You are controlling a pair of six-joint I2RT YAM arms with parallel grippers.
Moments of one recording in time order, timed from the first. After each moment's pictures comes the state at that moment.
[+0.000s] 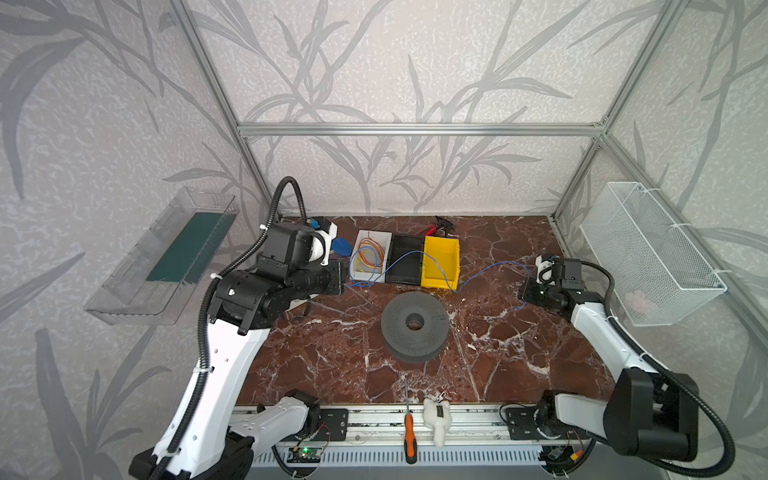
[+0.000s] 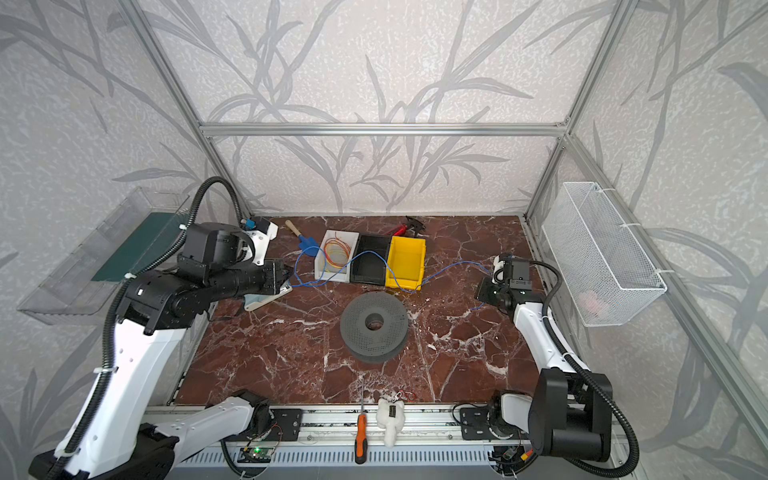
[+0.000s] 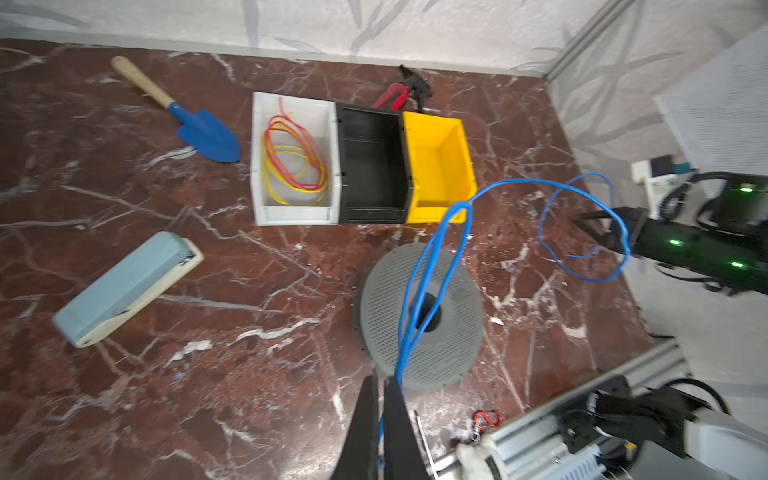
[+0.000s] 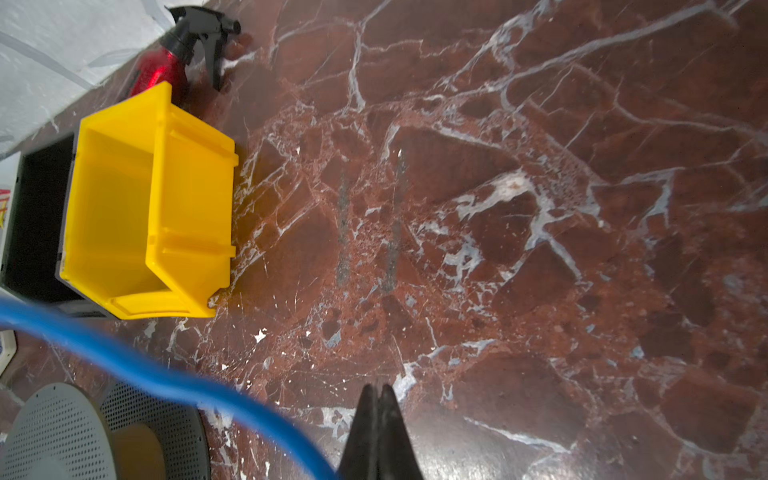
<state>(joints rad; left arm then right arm) -0.34 1.11 1.60 -1.26 0.10 -0.29 -0.10 1.24 0.77 -0.43 -0.26 0.30</state>
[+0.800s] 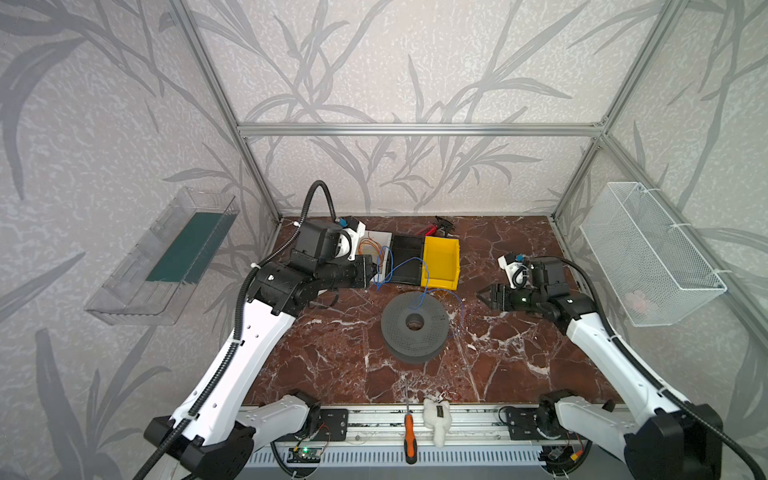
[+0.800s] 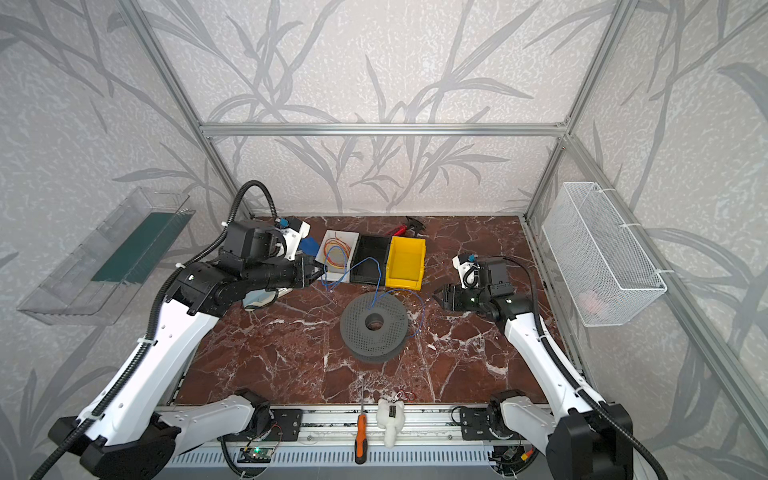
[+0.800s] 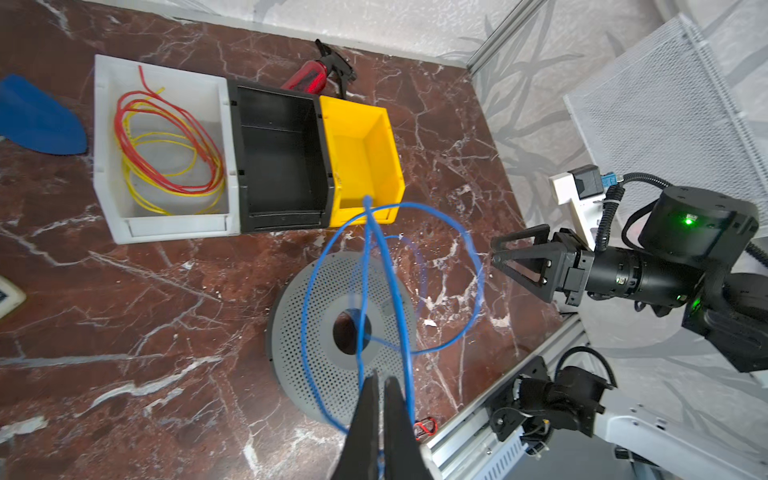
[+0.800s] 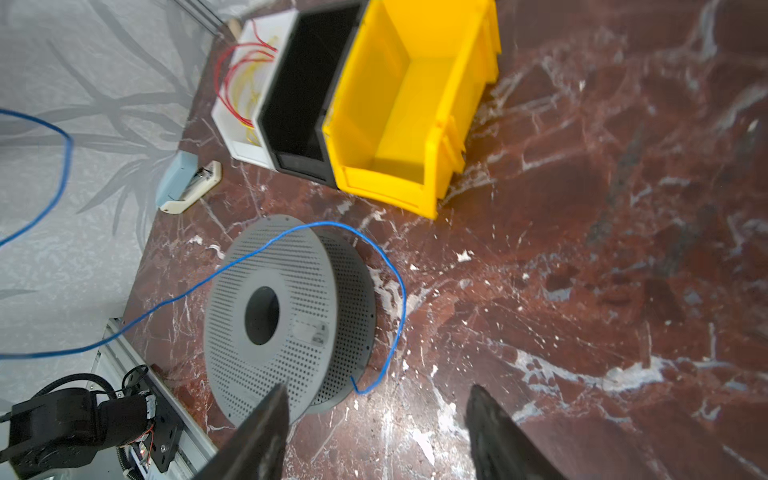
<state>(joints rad) -0.43 1.15 1.45 -0.98 0.33 -0.43 0.19 1.07 0.84 -0.55 -0.48 0.26</state>
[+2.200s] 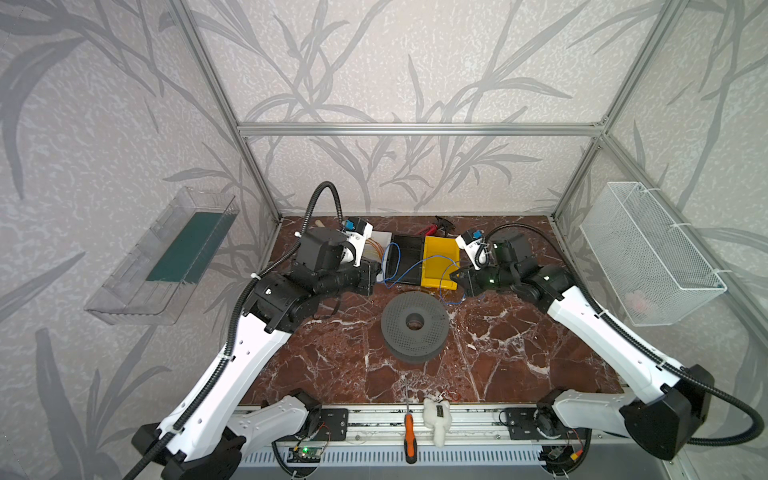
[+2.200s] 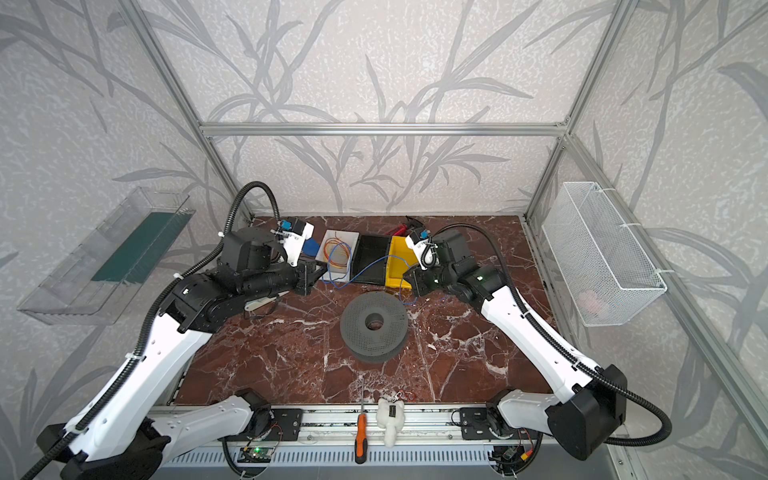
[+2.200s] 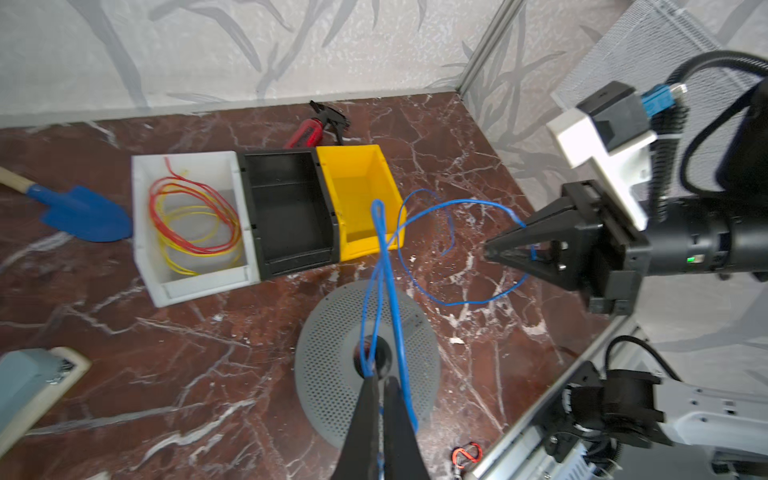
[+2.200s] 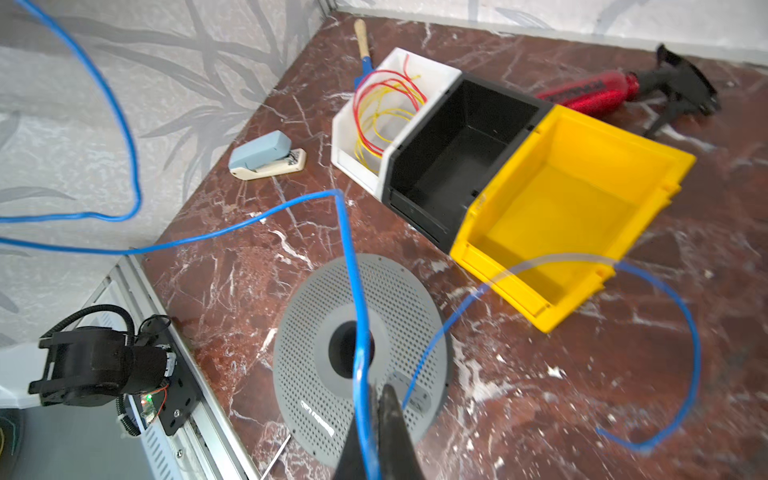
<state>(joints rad) -0.54 1.09 1.42 -0.92 0.12 -0.28 0.50 1.26 1.21 -0.66 -0.34 0.17</state>
